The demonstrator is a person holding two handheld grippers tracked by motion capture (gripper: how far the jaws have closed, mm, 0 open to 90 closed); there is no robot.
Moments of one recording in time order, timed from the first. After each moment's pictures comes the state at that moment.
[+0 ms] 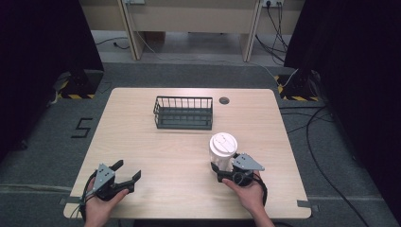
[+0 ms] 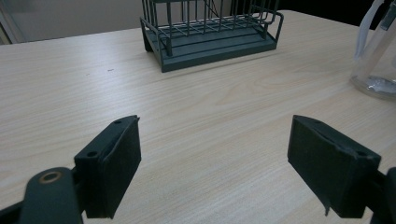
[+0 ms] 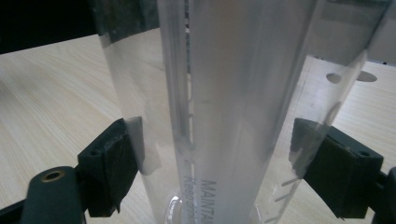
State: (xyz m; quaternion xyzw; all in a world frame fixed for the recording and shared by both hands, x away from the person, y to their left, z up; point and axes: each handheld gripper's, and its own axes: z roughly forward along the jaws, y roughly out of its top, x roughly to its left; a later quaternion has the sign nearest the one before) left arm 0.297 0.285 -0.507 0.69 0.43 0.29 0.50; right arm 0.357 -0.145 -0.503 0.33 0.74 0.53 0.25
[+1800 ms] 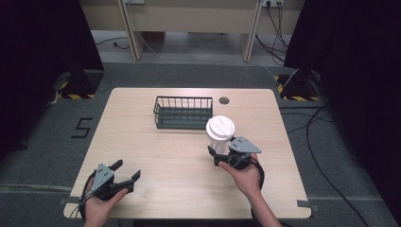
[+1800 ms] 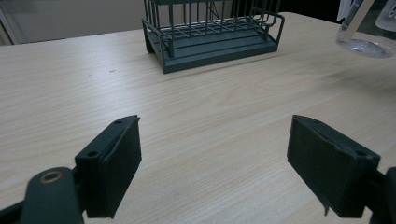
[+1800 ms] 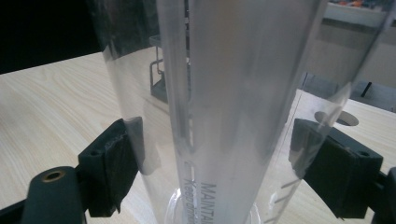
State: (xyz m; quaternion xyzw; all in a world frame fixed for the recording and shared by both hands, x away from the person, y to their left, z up) left arm 0.297 0.287 -0.506 0.68 0.43 0.29 0.51; right arm 0.389 -0.131 -0.461 0.32 0.74 0.53 0.27
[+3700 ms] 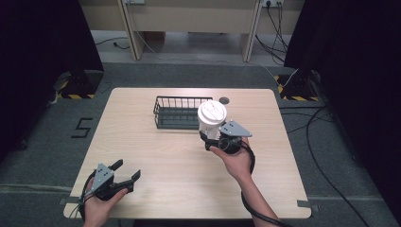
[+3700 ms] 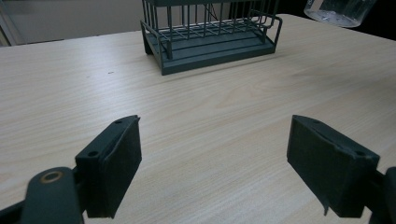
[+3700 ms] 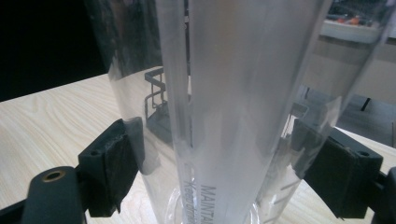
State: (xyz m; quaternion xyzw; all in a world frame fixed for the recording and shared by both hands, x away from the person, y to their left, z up) left arm 0.297 0.287 -0.505 0.68 0.43 0.29 0.51; right arm 0.422 -0.103 -0.431 0.31 0.73 0.54 0.28
